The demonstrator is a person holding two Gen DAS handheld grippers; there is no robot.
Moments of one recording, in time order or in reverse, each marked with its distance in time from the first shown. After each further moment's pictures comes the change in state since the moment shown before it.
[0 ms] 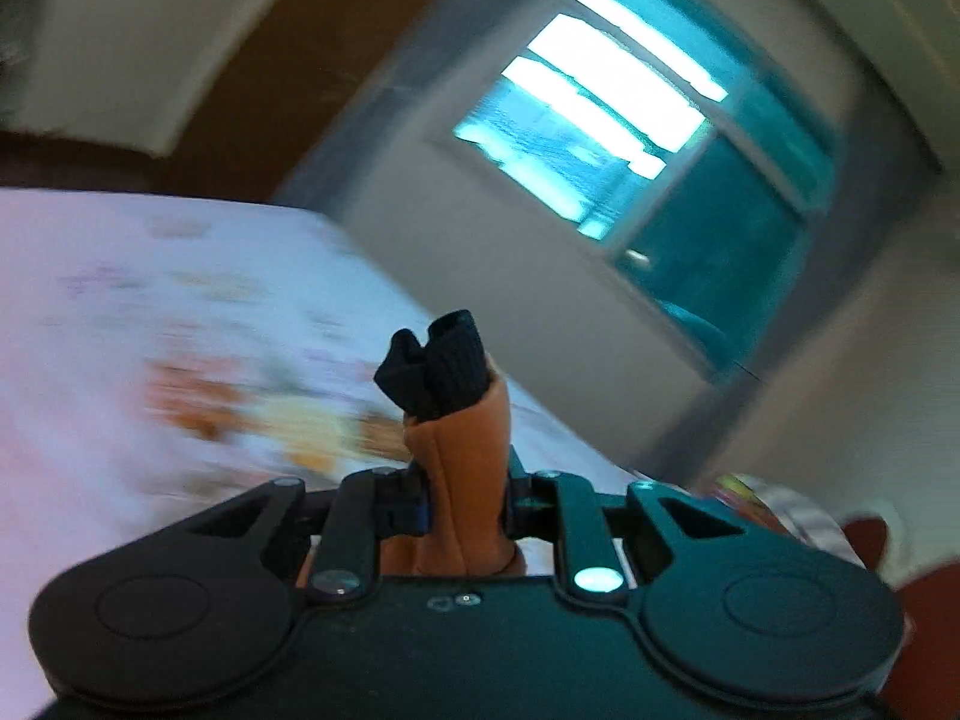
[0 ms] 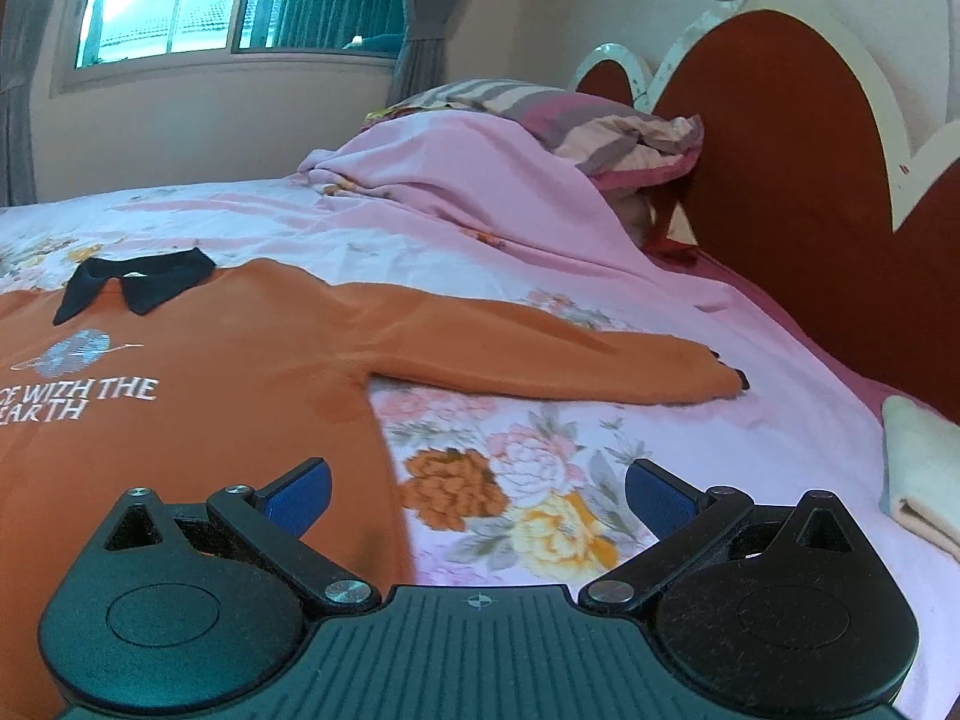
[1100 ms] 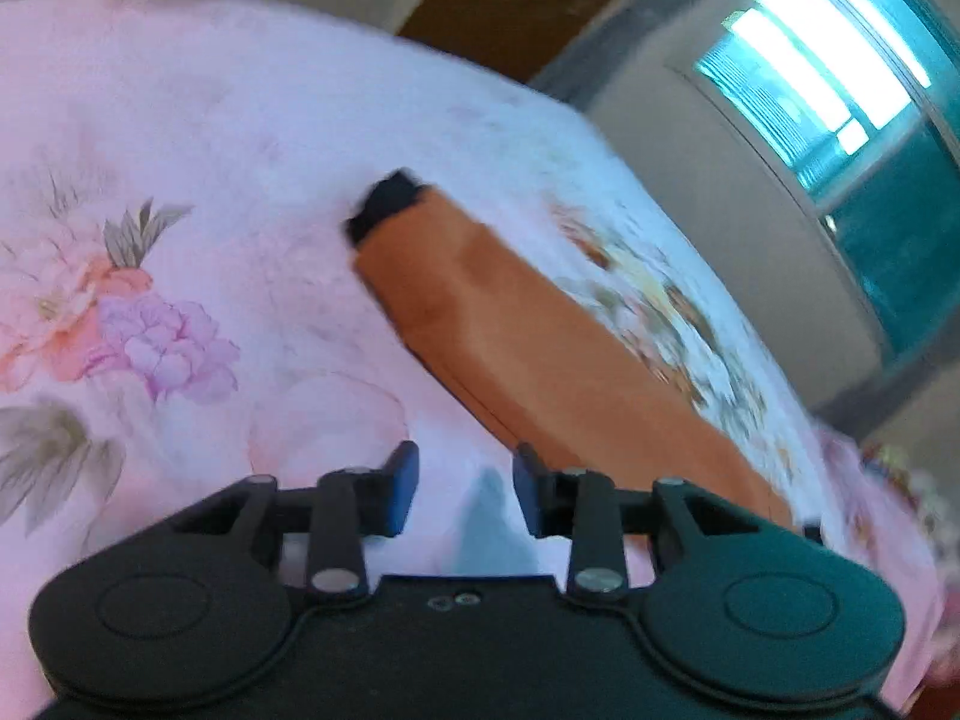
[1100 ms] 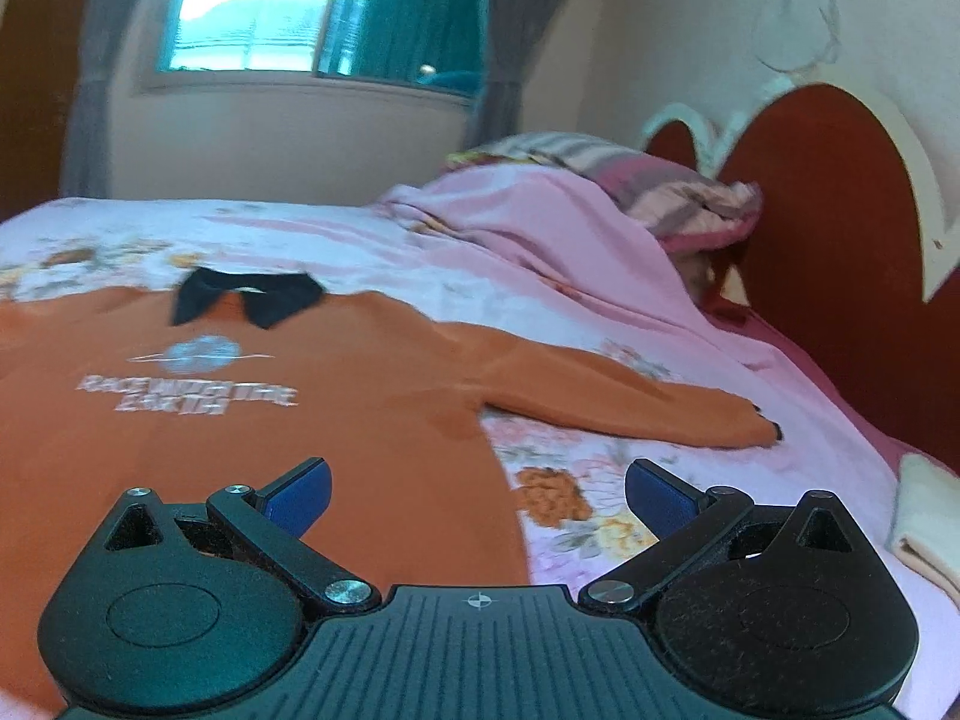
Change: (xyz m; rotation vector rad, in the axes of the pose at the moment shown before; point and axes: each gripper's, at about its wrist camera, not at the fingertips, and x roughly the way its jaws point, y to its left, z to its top) left arm -0.112 0.222 -0.066 -0.275 0.198 0.393; right arm -0.070 0.055 0.004 -0.080 -0.077 0.087
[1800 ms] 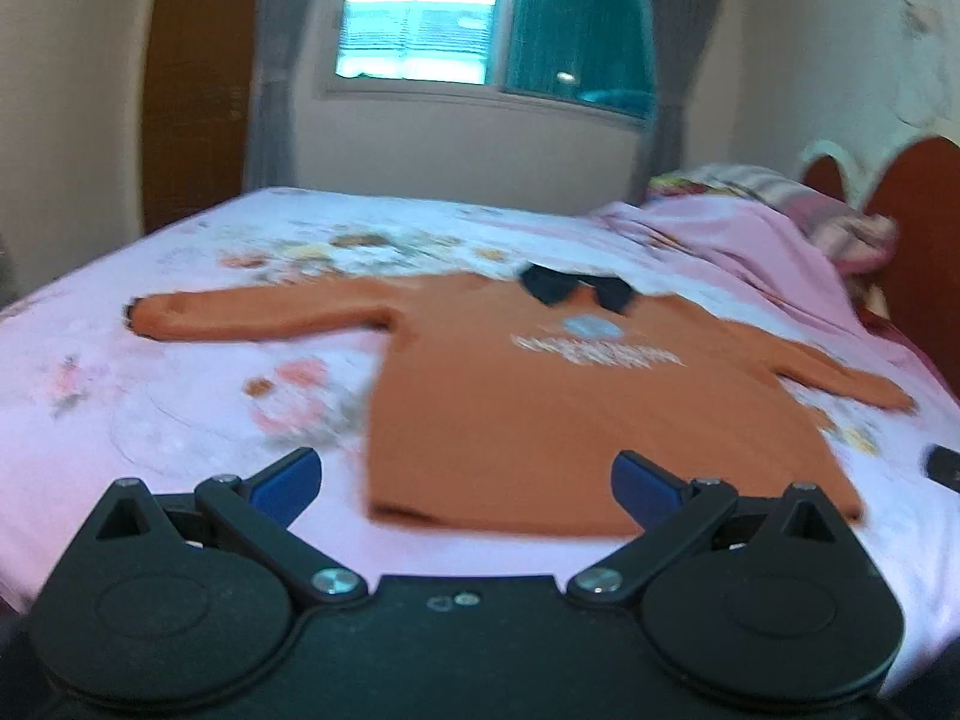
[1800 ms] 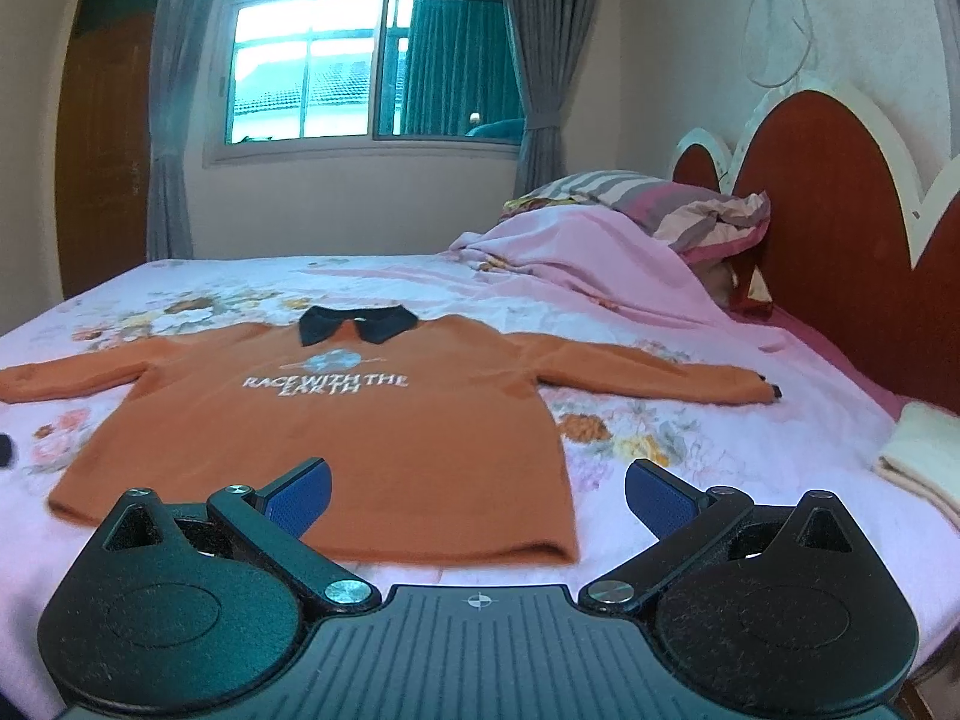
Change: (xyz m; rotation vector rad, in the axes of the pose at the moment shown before) left arm -0.286 -0.155 -0.295 0.788 -0.125 -0.130; right arm -0.183 -0.014 -0.055 0.064 -0.098 0.183
